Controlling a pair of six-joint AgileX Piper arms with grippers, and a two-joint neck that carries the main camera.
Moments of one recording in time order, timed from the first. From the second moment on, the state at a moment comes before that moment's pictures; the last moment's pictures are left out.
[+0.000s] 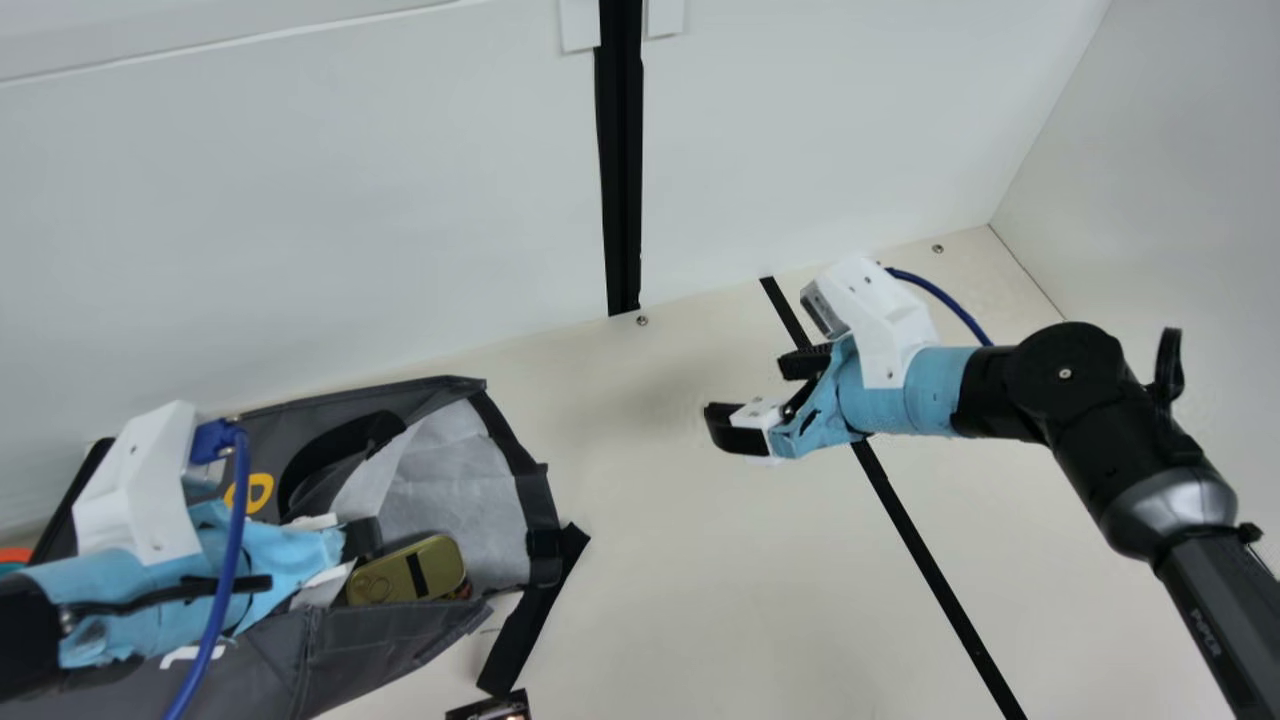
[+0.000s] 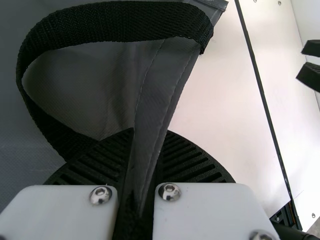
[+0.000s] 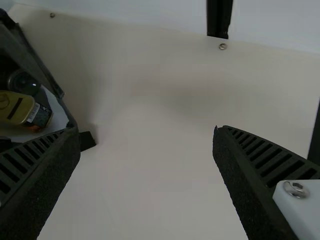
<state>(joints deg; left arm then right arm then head) -19.3 85.8 -75.9 -31.6 53.6 3.3 -16.1 85.0 -65.2 50.0 50.7 -61.2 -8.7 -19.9</state>
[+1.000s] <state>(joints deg) -19.3 85.8 -75.9 -31.6 53.6 3.3 -10.0 96.7 -66.9 58.7 54.5 -75.5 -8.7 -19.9</state>
